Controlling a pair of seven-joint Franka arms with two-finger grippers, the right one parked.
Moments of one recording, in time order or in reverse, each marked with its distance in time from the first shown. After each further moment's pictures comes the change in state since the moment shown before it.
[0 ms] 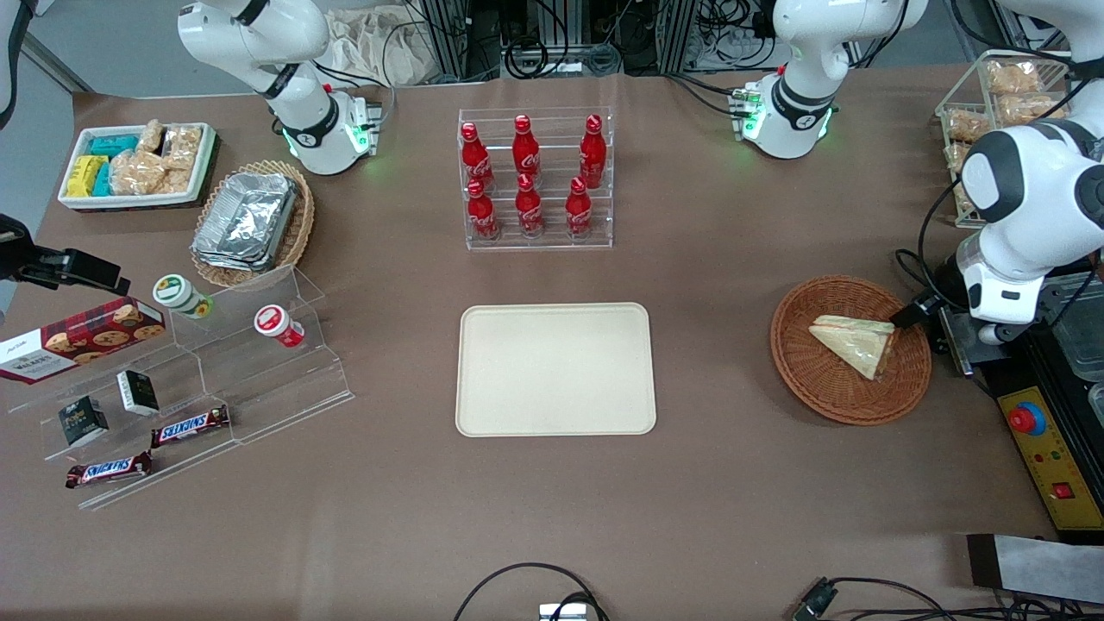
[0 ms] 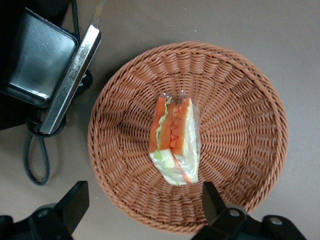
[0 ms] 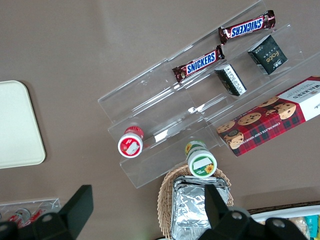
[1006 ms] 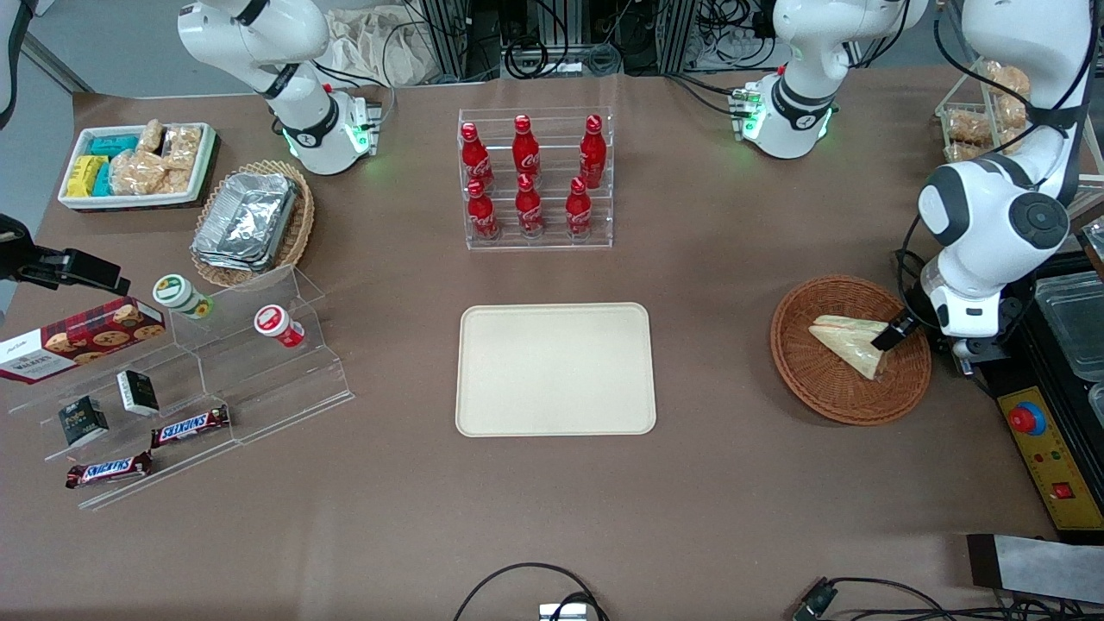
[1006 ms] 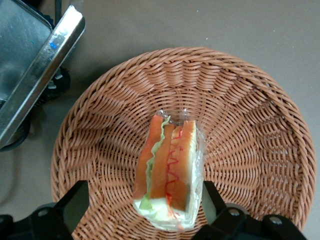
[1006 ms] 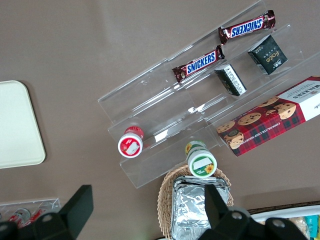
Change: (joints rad) arm 0.000 0.123 -0.004 -0.085 -0.002 0.284 -0.103
